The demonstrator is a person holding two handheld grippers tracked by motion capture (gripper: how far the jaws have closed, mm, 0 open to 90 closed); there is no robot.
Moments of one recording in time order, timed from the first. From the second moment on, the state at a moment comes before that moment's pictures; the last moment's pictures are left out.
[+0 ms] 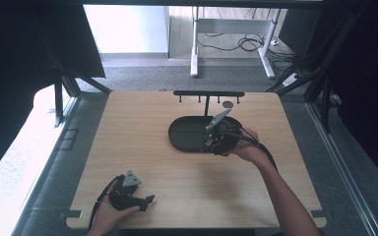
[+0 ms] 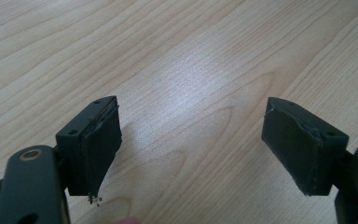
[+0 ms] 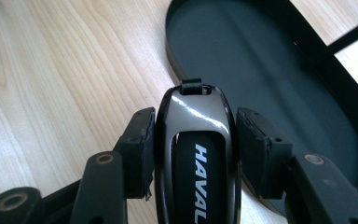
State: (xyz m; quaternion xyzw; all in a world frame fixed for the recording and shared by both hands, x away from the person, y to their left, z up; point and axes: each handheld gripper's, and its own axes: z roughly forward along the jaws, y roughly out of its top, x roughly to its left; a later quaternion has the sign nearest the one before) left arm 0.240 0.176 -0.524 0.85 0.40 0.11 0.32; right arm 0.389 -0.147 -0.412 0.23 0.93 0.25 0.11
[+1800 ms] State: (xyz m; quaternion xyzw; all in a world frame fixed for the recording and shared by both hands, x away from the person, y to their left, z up) left arm 0.240 0.182 -0.519 0.85 0.41 0.11 0.33; right arm 0.474 -0.127 -0.449 0.28 0.93 0.23 0.09
